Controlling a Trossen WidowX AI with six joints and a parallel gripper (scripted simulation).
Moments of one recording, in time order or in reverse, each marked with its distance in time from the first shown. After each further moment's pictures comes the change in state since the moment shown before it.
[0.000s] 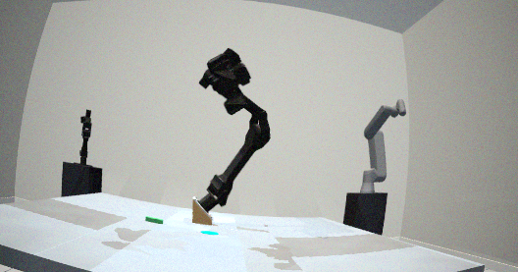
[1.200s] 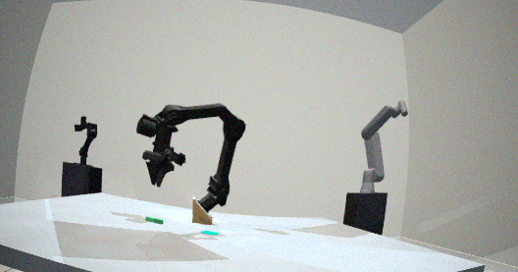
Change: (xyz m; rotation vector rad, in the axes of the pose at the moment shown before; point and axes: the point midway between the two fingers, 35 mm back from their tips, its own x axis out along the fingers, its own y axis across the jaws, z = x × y) arm -0.115 0.177 -0.332 -0.137 0.779 0.705
